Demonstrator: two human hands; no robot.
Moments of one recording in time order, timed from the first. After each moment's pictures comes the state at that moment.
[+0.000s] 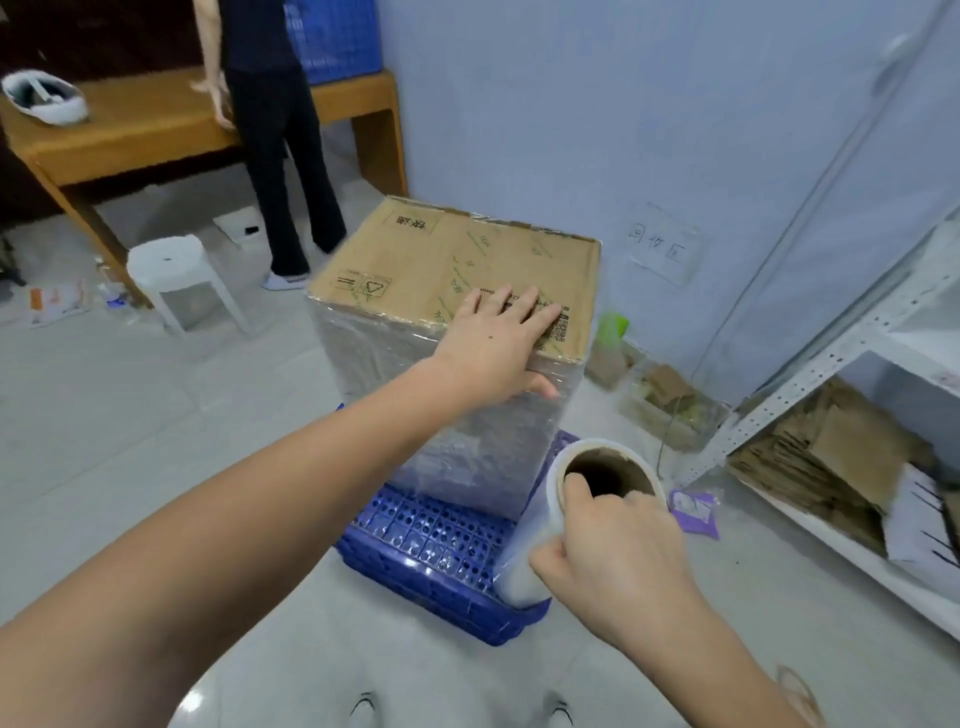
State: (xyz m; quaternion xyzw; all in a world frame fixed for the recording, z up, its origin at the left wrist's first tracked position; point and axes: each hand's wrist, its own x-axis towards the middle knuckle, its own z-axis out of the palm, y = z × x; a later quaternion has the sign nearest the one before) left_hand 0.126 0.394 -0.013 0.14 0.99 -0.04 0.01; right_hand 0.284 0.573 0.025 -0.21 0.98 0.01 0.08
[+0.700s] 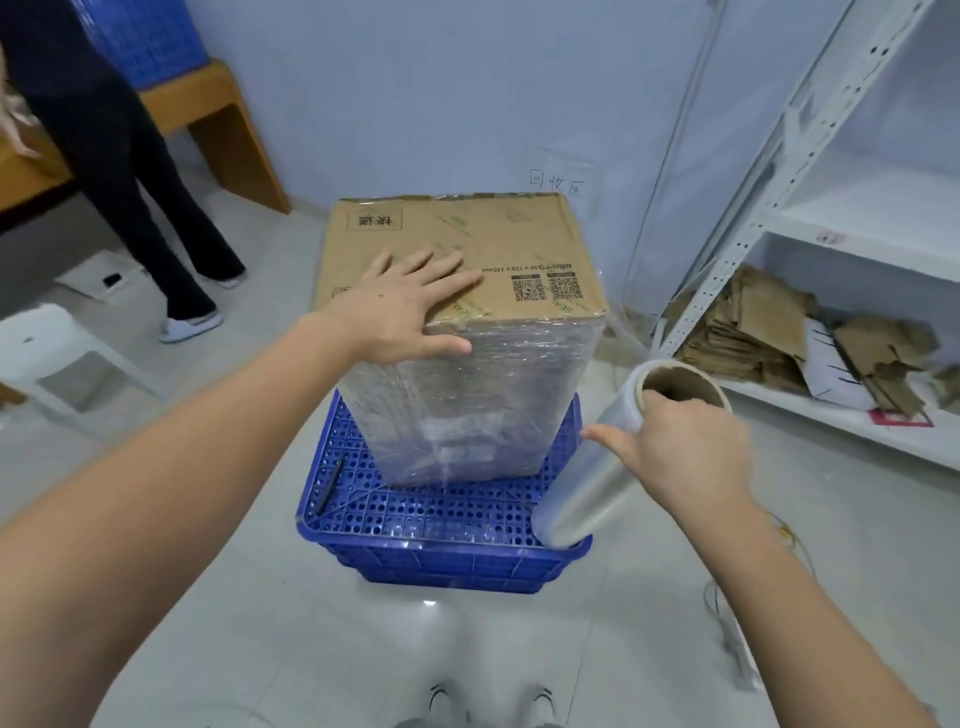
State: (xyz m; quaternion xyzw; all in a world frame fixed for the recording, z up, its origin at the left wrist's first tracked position) left_hand 0.097 0.236 -0.008 0.34 0.94 0.01 0.03; right_hand 0.281 0.530 -0.011 0.08 0.99 0.06 -0.07
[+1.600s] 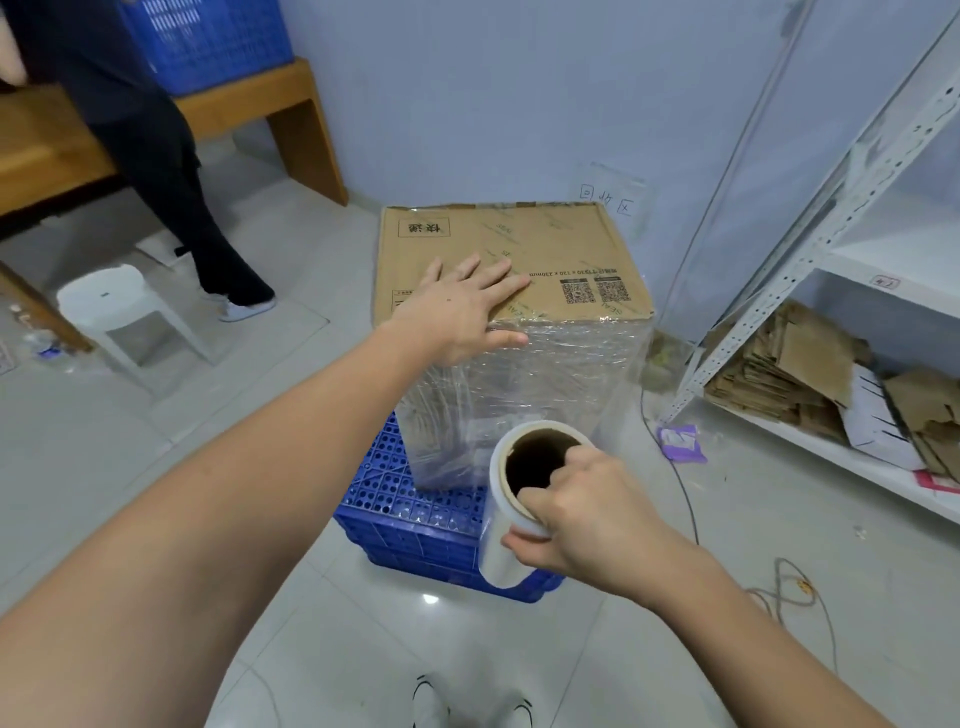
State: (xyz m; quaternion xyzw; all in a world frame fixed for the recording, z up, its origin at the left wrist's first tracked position) left_hand 0.124 0.282 -0.012 0.24 0.97 0.00 0.04; right_hand 0.317 0.484 -0.023 -0.37 0.92 -0.02 -0.11
